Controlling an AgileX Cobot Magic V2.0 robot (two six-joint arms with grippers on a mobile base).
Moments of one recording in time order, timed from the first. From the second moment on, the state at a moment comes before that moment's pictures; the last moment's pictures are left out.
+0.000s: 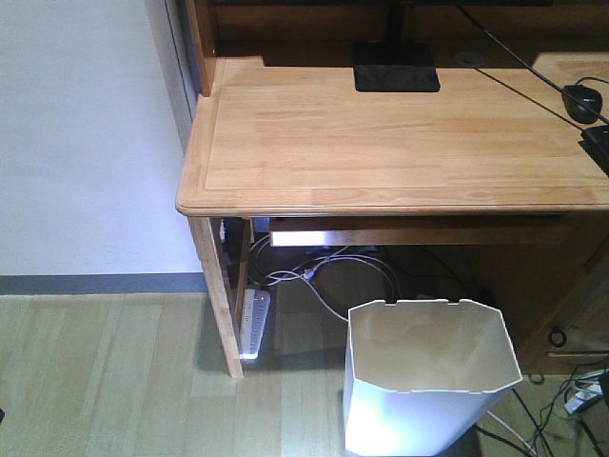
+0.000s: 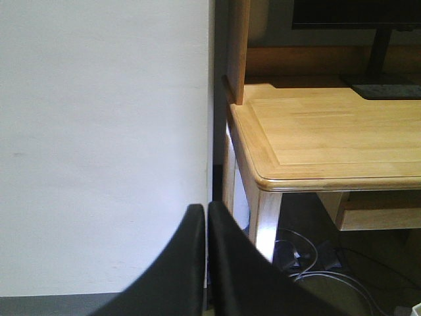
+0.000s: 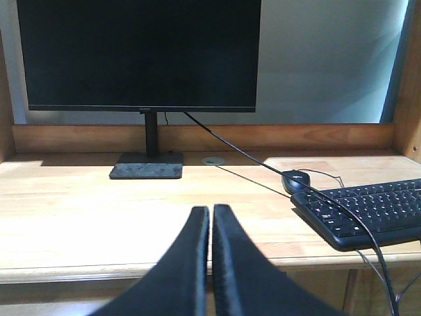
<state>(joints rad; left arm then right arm) -0.02 -0.02 0.03 -0.01 0.25 -0.05 -0.10 -0.01 0.03 0.01 0.04 -0.04</state>
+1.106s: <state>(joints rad) -0.02 -0.02 0.03 -0.01 0.25 -0.05 -0.10 -0.01 0.03 0.01 -0.01 -0.05</state>
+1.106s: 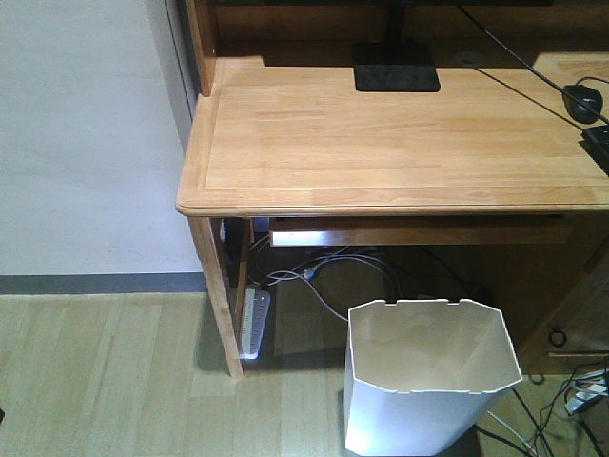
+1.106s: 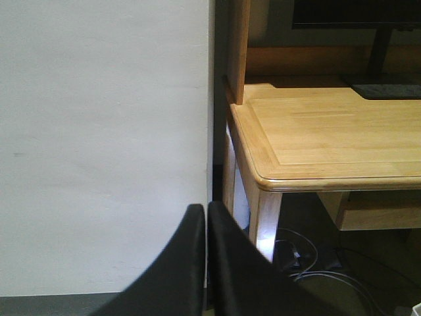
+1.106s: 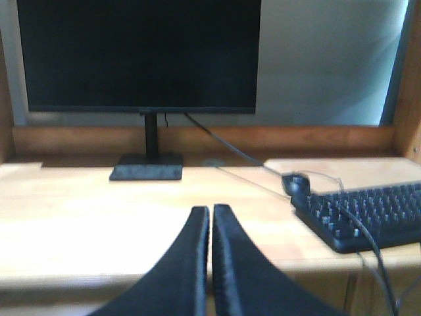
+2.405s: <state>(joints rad) -0.02 -0.02 0.03 -0.01 0.25 -0.05 -0.10 0.58 -0.43 0.05 0.41 -0.06</state>
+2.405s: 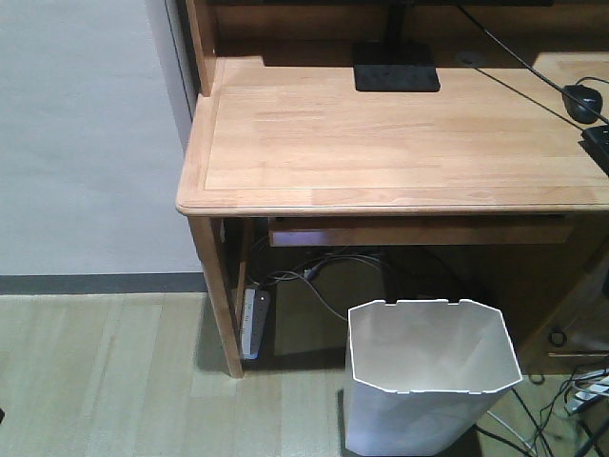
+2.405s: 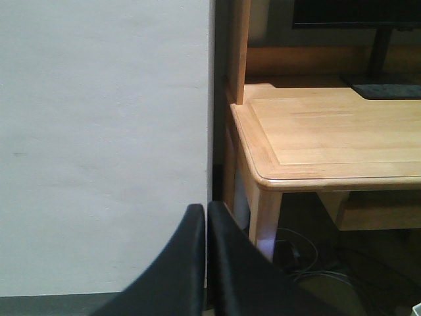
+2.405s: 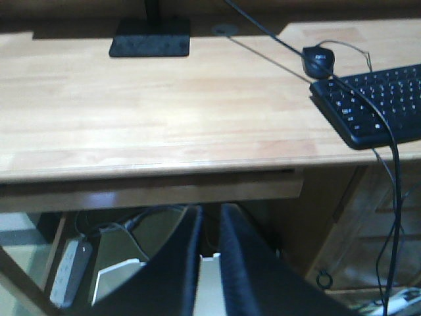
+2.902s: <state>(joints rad) -0.02 -0.02 0.03 -0.01 0.25 -0.05 -0.10 0.58 -0.43 0.03 0.46 -0.06</state>
